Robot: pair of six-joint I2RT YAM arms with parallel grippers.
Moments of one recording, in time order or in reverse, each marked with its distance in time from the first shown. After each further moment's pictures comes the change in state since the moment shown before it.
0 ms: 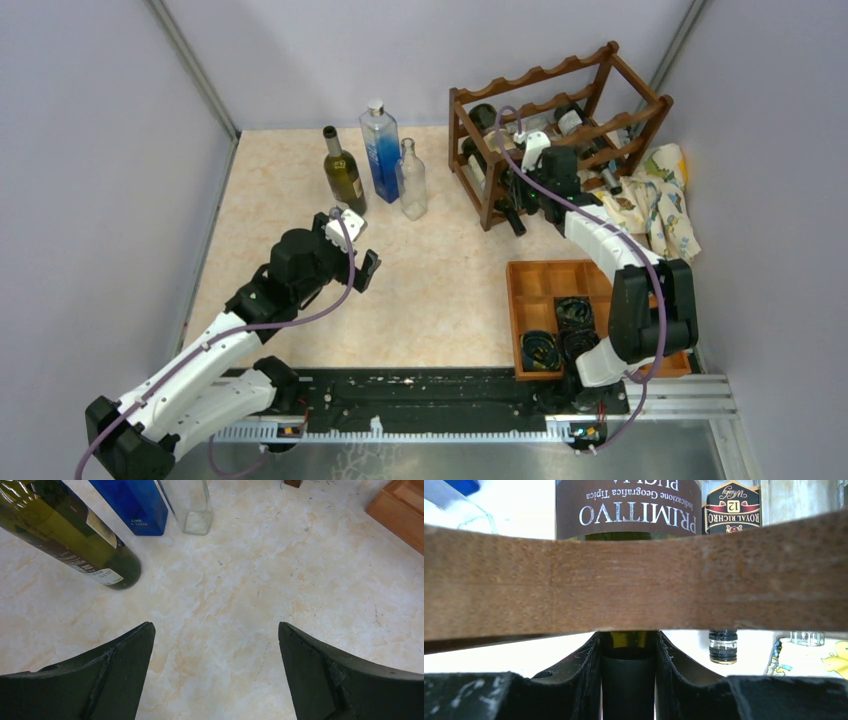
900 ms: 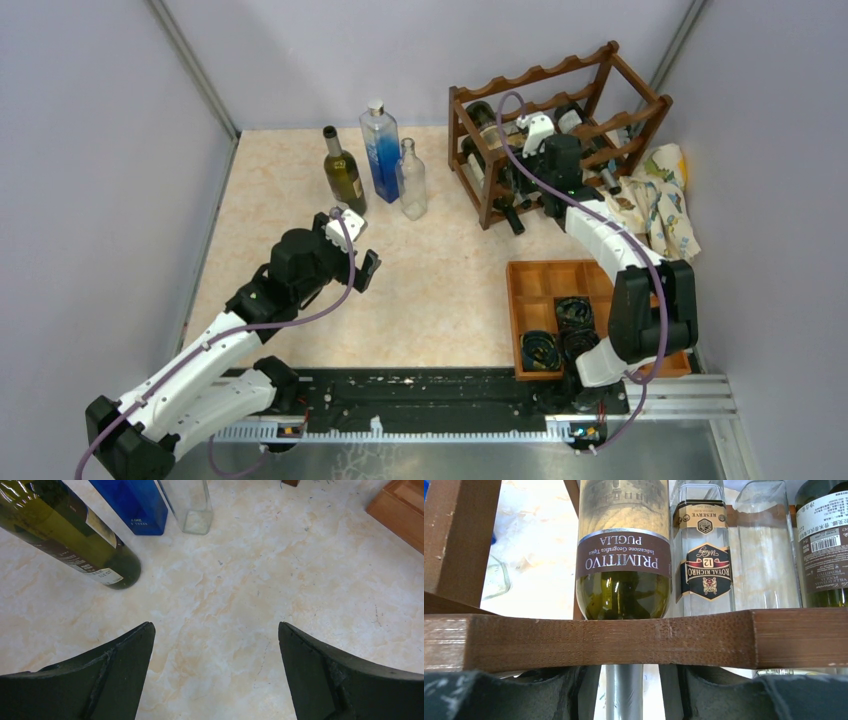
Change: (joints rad) left arm 0.000 0.002 0.000 0.000 0.000 0.000; right arm 0.003 0.002 0.056 0.084 0.008 0.009
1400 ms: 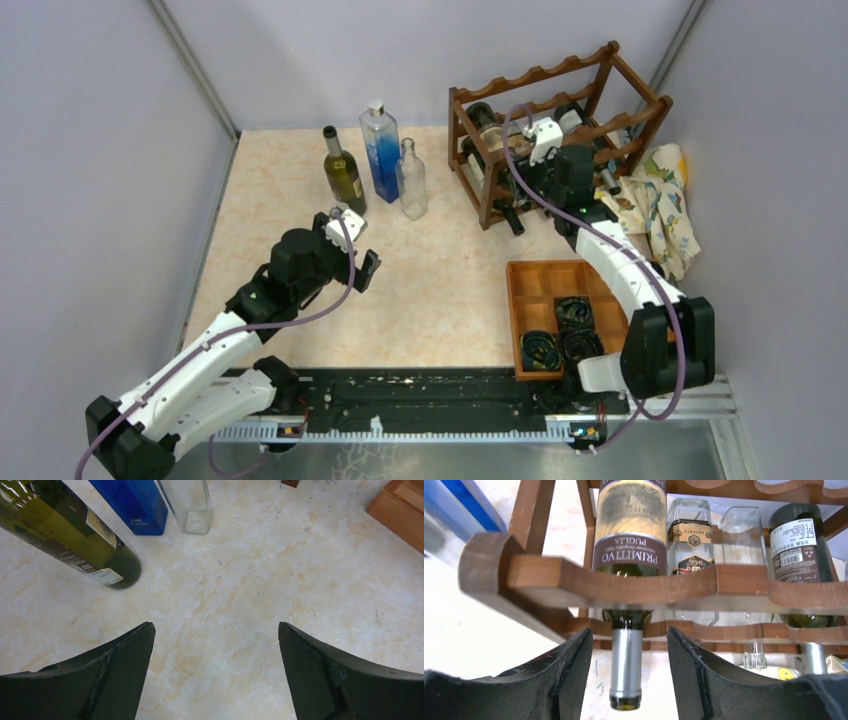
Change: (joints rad) left arm 0.000 0.000 0.000 0.000 0.000 0.000; right arm 0.002 -0.156 -0.091 0.023 -0.003 -0.049
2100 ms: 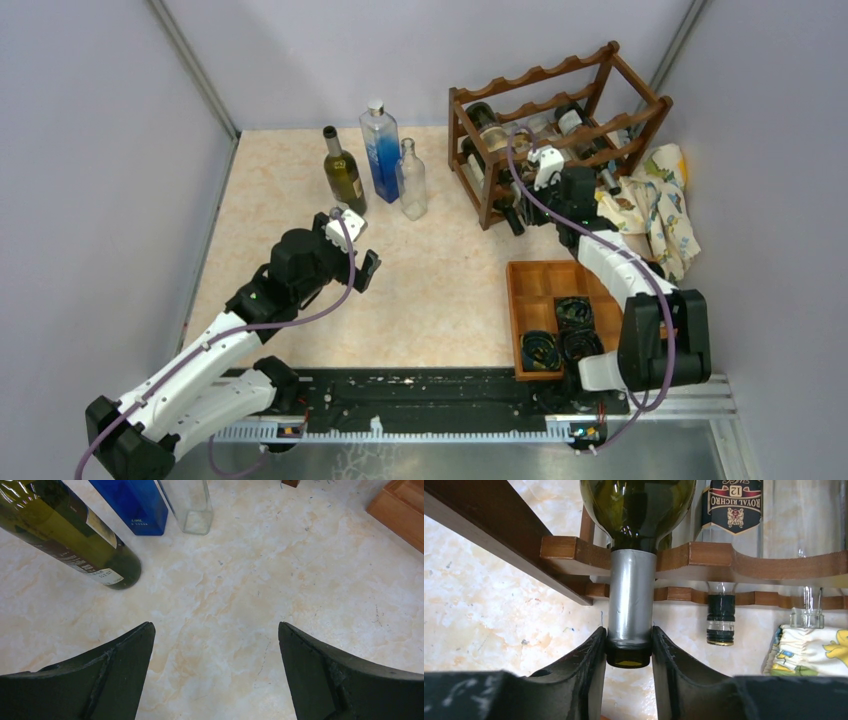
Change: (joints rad) left arm 0.000 0.000 0.000 0.000 0.000 0.003; right arm -0.082 -0.010 -0.167 -0.017 -0.126 -0.011
